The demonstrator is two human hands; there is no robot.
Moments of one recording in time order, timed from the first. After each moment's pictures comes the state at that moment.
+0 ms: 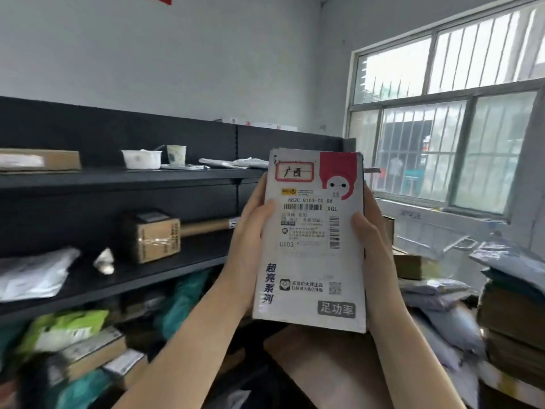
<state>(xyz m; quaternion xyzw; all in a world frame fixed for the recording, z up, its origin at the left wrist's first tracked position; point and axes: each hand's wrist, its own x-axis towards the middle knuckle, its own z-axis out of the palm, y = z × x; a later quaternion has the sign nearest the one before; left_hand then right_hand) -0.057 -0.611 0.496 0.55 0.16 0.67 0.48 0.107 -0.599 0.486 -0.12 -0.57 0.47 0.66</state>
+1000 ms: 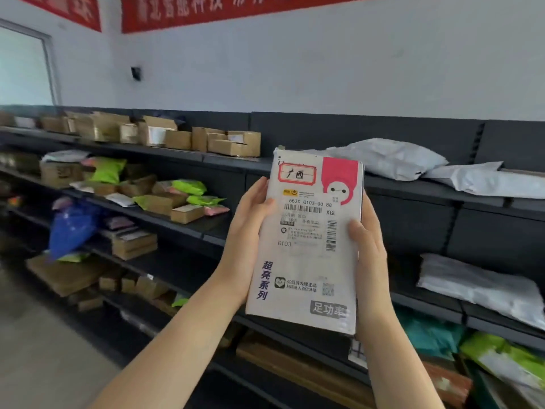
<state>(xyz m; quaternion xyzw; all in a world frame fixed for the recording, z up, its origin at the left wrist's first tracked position) -0.664 -1.196 0.478 0.33 0.49 0.81 0.00 -0.594 -1.041 0.463 0.15 -0.59 0.72 0.33</state>
